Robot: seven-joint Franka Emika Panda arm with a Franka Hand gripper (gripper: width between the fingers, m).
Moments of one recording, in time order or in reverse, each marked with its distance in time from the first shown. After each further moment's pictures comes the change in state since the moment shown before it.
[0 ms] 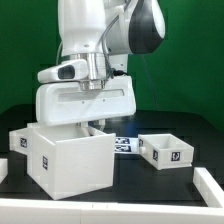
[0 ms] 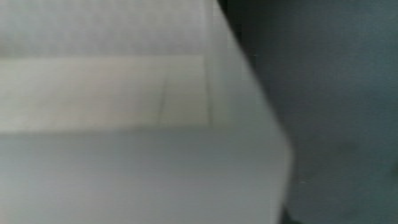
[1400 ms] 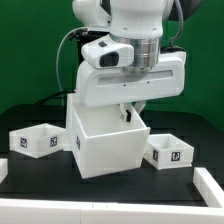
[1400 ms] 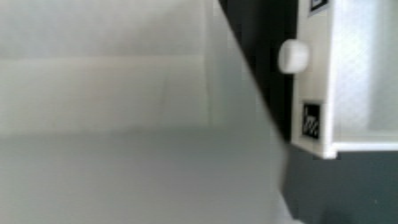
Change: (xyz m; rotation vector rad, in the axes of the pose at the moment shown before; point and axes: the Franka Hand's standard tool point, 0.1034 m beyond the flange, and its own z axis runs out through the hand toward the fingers) arm 0.051 -0.062 -0.051 0.081 -0.553 0.300
